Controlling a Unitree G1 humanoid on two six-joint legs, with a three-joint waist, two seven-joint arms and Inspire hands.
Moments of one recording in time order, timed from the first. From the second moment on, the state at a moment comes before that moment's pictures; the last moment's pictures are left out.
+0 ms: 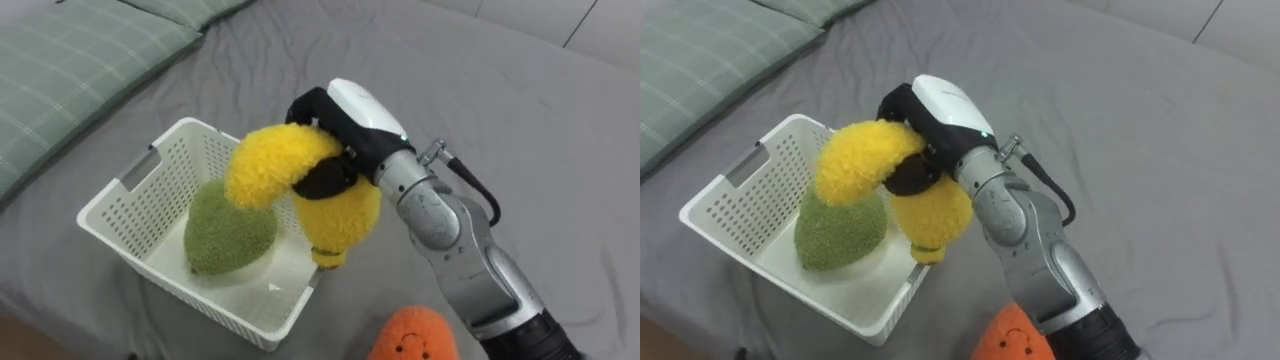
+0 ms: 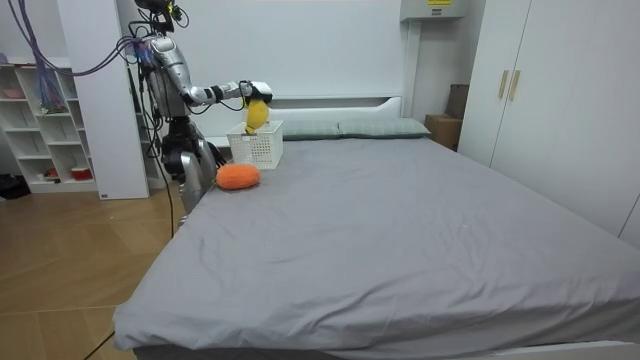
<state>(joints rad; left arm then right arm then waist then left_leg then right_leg) 0.11 0.17 -0.01 0.94 0.28 0.10 0.31 -0.33 -0.19 0.42 -0.03 -0.56 0.15 0.19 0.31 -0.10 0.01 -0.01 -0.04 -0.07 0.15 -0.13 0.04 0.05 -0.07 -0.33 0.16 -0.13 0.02</state>
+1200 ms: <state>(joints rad) 0.08 0.15 0.01 0.94 0.28 0.12 0.29 -0.34 -0.18 0.49 -0.02 -0.54 0.18 0.21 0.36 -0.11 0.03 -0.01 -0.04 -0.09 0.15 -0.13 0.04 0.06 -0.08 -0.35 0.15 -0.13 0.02</state>
